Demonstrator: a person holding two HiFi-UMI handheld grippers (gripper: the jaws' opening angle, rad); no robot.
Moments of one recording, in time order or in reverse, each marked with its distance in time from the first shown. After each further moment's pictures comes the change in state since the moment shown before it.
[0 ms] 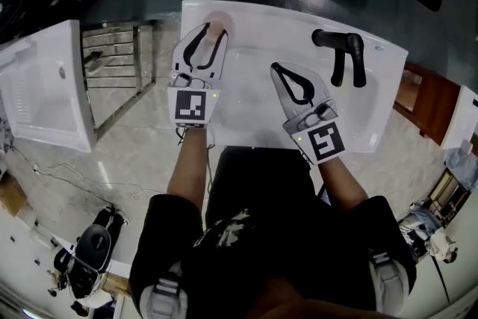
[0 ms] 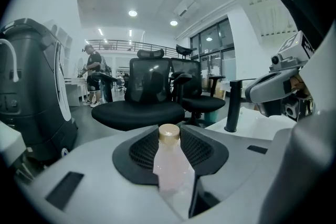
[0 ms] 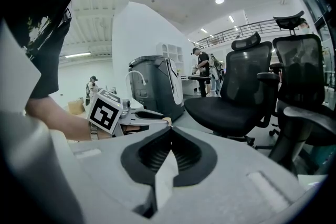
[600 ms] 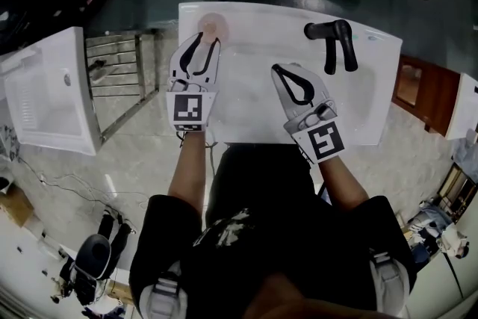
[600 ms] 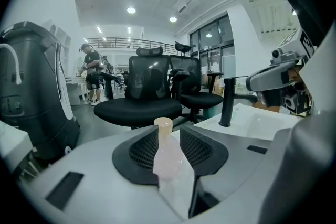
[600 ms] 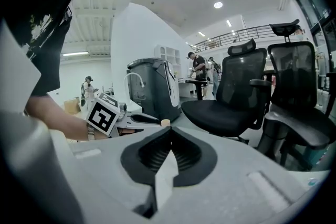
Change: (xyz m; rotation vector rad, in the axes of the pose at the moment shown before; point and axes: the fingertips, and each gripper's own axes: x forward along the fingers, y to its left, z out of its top) left arm -0.022 -0.011 -0.014 0.077 0.022 -0.021; right arm -0.031 0.008 0.005 -0.013 -0.019 -0.045
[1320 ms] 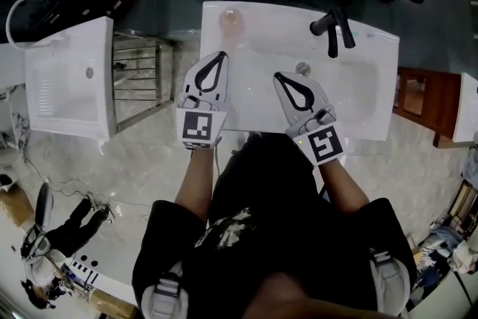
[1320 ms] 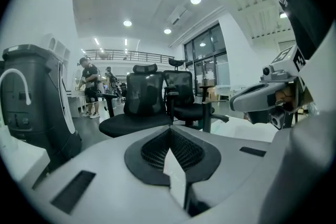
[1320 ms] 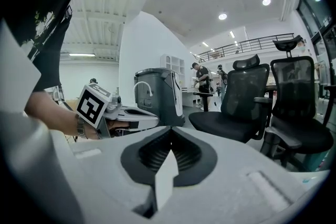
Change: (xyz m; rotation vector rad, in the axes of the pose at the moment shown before) left arm -0.128 -0.050 0.066 -0.016 -0.095 0.004; right arm -0.065 0.088 0.036 -0.046 -0.094 -0.003
